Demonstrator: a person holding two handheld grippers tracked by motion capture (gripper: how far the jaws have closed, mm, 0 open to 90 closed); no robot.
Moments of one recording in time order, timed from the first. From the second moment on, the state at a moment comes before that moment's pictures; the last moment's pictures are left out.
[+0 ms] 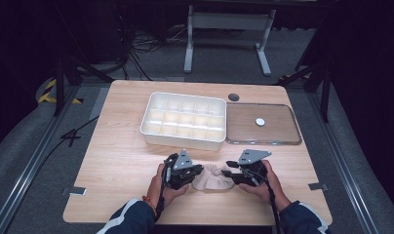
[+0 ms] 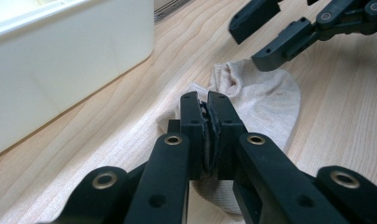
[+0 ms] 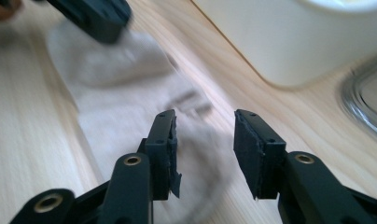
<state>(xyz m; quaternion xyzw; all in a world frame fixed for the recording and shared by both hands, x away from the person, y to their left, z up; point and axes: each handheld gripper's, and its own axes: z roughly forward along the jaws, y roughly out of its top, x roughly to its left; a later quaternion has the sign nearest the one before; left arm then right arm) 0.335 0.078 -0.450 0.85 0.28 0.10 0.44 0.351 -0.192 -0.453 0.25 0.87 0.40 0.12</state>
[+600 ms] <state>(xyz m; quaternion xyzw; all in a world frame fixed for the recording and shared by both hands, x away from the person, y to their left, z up) 0.342 0.056 -0.444 0.85 0.26 0.10 0.44 0.360 -0.194 -0.474 0.27 0.88 0.38 0.08</state>
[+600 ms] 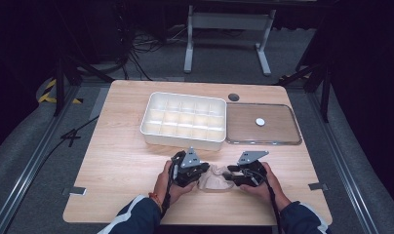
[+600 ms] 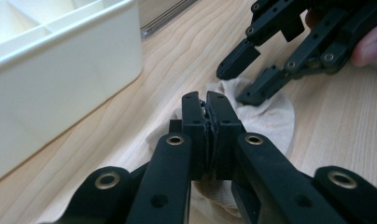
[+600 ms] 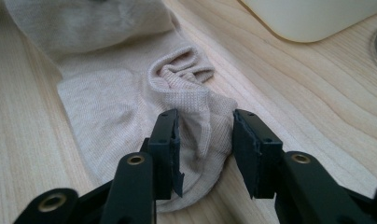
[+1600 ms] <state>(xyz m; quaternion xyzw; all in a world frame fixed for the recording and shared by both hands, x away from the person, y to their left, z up) 0.342 0.044 -0.417 0.83 0.25 0.10 0.48 0.360 -0.195 -0.475 0.27 0.88 0.38 0.08</state>
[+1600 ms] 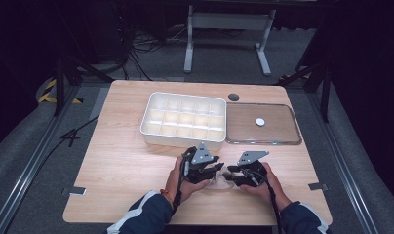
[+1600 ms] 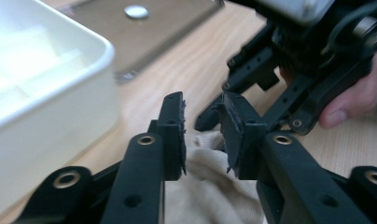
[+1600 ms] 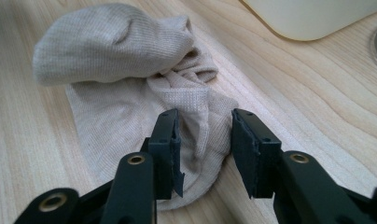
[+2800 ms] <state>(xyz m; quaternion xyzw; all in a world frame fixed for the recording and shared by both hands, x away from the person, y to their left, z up) 0.326 0.024 -0.462 0.88 0.22 0.07 0.40 0.360 -0.195 -0.475 0.27 0.88 0.38 0.08</state>
